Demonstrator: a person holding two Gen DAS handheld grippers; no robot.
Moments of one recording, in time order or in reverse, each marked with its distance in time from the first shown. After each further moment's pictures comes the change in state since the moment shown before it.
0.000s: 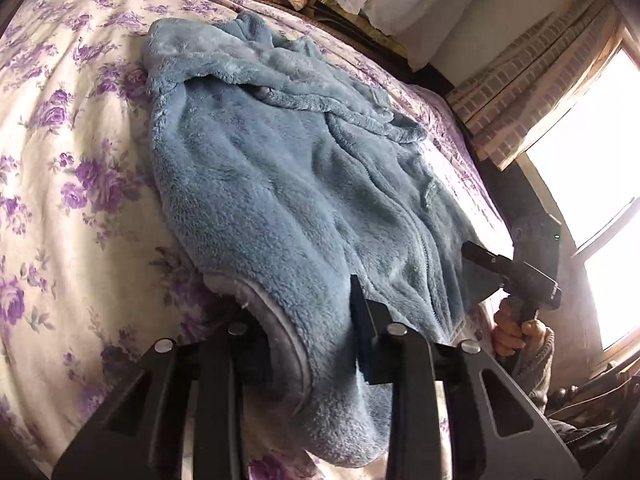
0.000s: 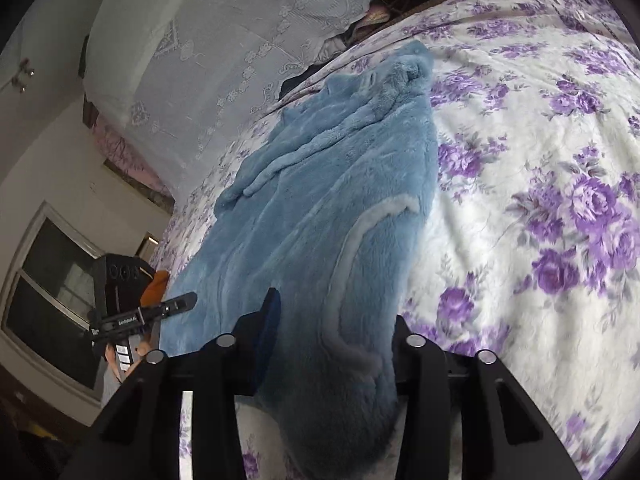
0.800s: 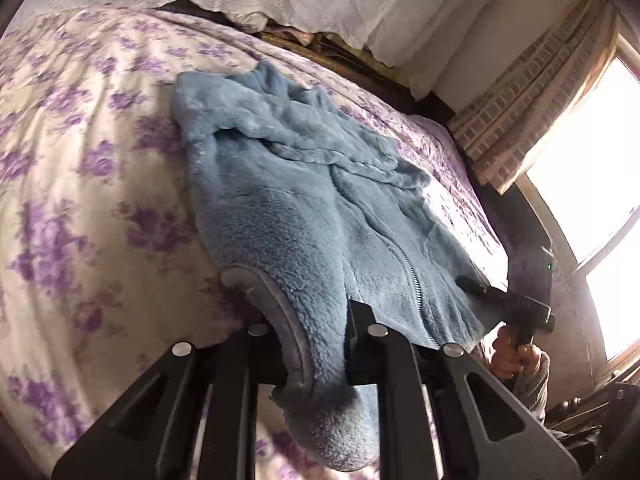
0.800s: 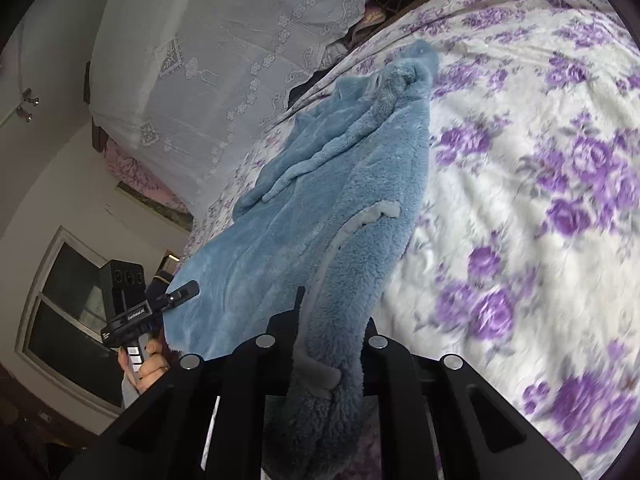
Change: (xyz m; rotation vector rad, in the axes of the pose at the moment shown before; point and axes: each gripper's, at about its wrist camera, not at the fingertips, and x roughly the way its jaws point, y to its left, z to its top) left arm -0.059 0.006 0.007 -0.010 -0.095 0.029; right arm -0.010 0.005 -0.011 0.099 -0.017 0.091
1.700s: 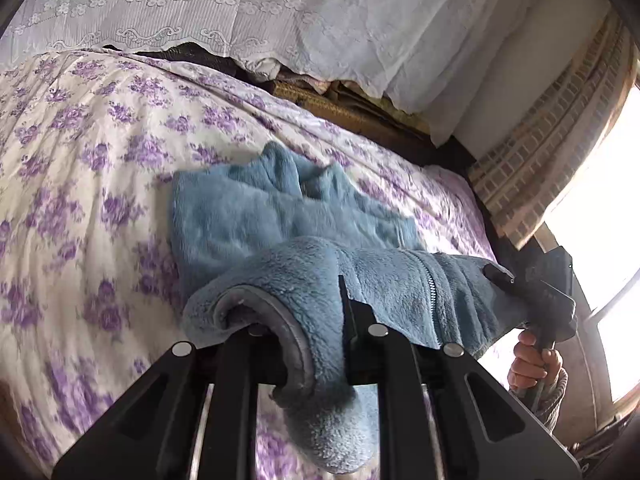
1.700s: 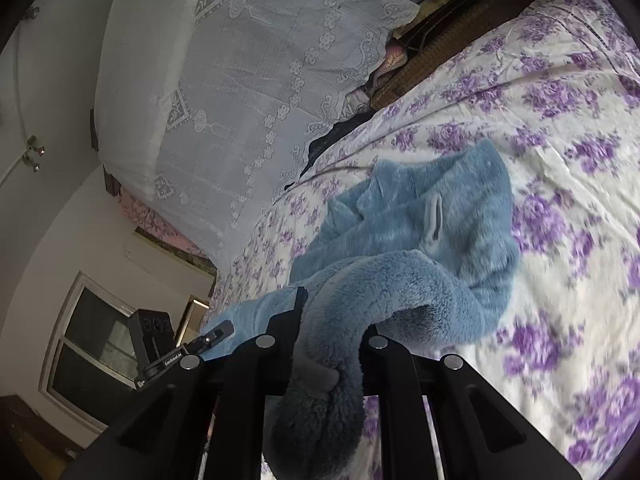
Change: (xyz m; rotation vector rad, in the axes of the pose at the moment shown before) left arm 0.011 -0.010 0.118 -0.025 -0.110 0.070; right arm 0.018 0.029 0.143 0.060 -0.096 0.071
